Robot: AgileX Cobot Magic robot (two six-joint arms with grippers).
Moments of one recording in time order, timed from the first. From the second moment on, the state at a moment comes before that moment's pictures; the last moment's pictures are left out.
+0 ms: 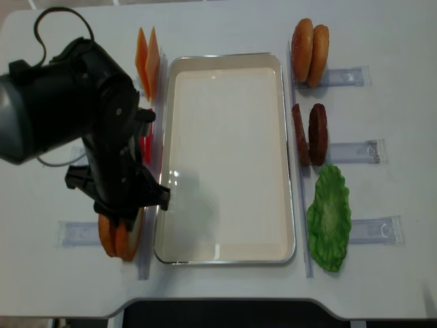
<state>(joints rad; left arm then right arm) -0.64 1.55 -0.95 0.16 1.19 -0.60 0.01 -0.01 -0.51 0.12 1.13 -0.09</state>
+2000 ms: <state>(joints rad) -0.54 1.59 -0.89 -0.75 0.61 0.08 0.01 -0.01 -0.51 0.12 1.13 -0.09</state>
